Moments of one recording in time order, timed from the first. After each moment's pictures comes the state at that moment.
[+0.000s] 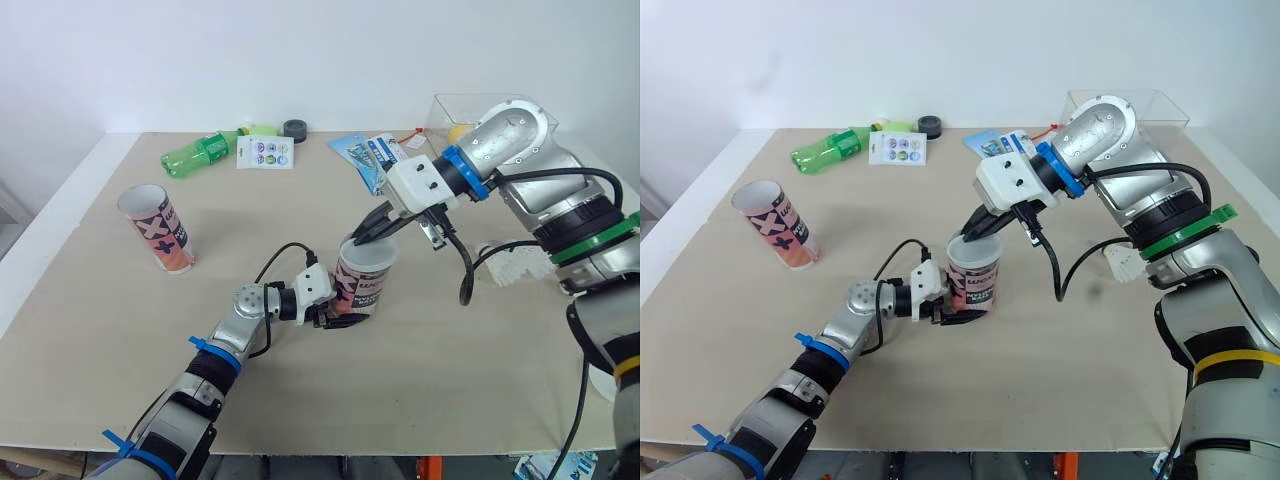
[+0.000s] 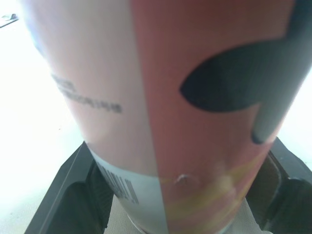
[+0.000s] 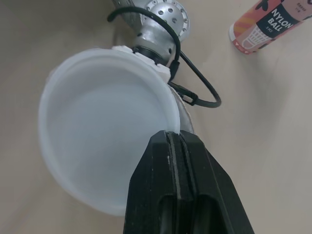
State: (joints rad) left arm -0.60 0.13 -0.31 0.60 -0.09 -0.25 -1.01; right arm -1.32 -0.80 0.69 0.46 0.35 -0.20 1.58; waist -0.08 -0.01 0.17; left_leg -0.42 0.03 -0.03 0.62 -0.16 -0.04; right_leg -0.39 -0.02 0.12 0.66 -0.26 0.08
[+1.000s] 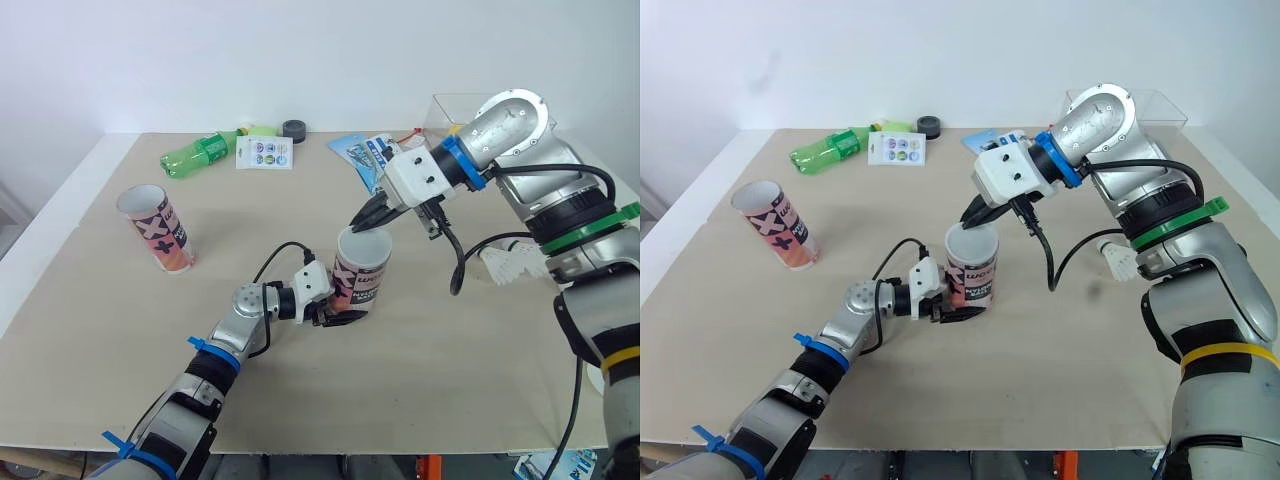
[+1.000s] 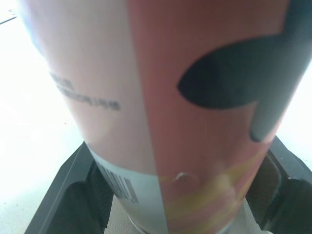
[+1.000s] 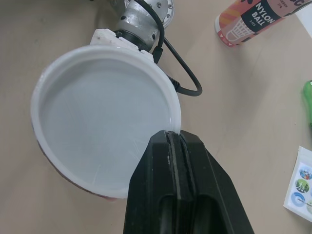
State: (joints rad) left arm -0.60 0.13 -0.30 0.58 -0.09 -0.22 -1.01; right arm -1.33 -0.76 0.63 0.52 0.28 -0.26 1.58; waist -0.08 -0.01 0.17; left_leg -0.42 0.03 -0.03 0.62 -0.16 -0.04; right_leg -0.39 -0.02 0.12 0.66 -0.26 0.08
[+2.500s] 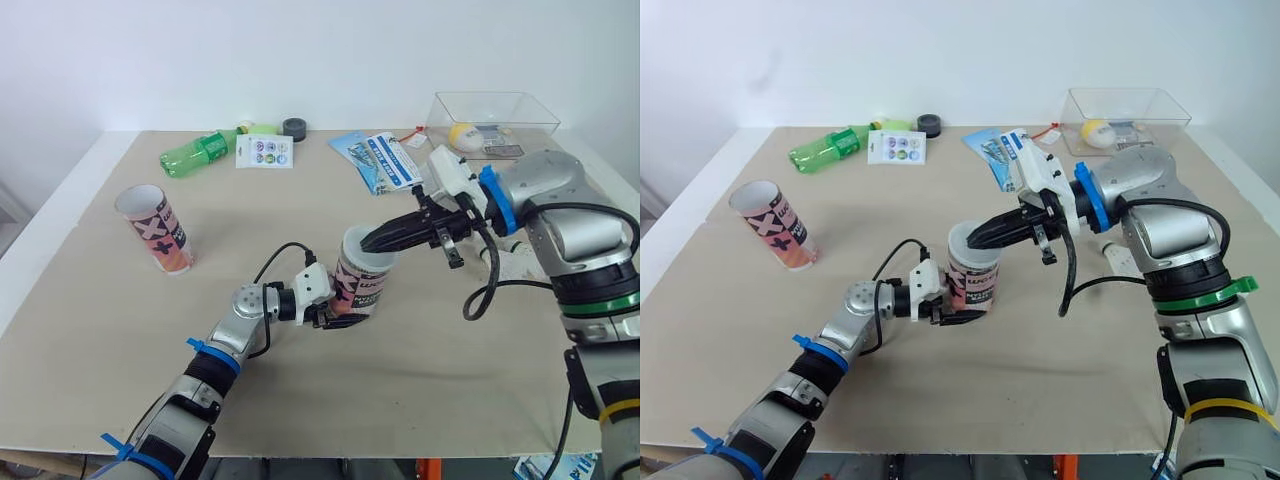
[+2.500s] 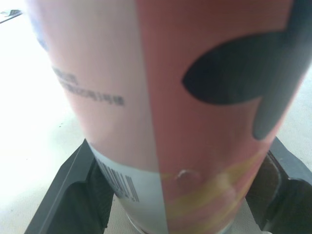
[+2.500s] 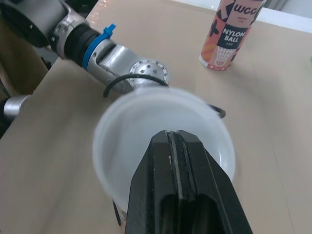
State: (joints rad) left arm -0.59 0.13 -0.30 0.56 -0.08 -0.22 -1.02; right arm -0.95 -0.79 0.24 0.09 0.39 0.37 1.54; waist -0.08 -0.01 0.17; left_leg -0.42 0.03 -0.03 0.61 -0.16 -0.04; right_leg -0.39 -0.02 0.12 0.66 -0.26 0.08
